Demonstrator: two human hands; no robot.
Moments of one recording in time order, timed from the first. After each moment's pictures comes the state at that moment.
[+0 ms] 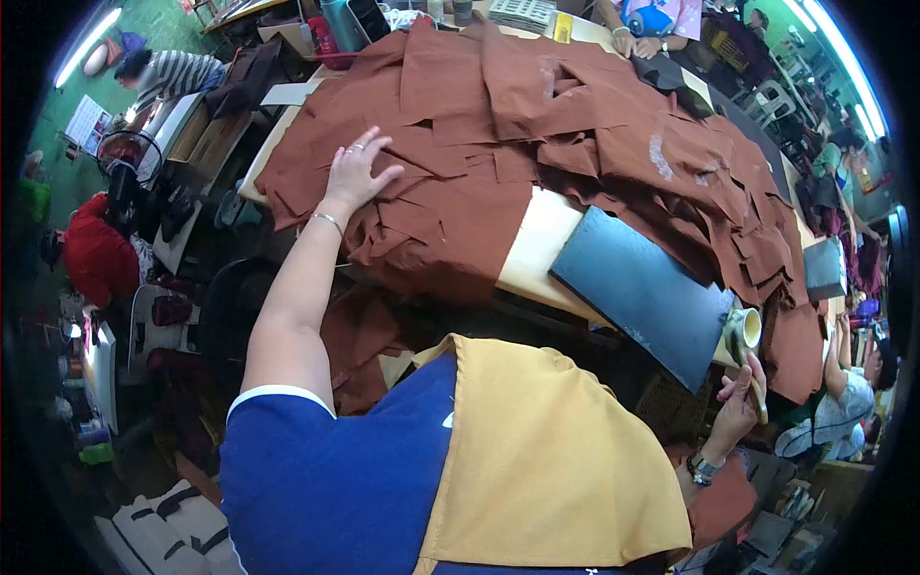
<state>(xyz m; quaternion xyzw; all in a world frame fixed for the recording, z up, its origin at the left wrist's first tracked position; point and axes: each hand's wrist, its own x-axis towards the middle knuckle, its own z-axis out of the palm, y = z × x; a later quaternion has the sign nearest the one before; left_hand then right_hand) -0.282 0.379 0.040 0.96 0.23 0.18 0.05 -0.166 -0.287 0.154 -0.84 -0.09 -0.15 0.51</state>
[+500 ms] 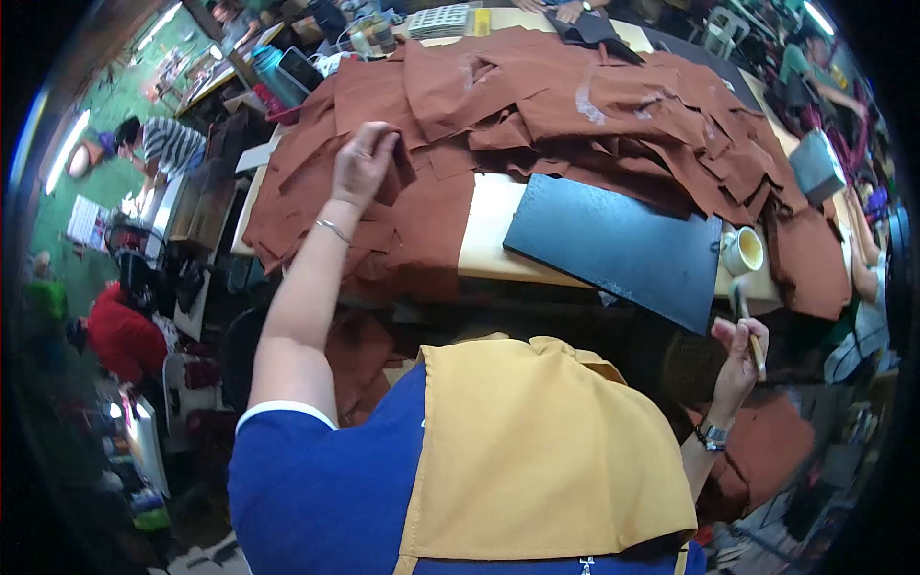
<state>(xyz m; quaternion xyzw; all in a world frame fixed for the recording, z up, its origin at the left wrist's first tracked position) -0.199 0.264 0.120 0.88 0.06 0.38 0.28 -0.185 -0.339 0.114 -0.77 -0.13 -0.14 0.60</state>
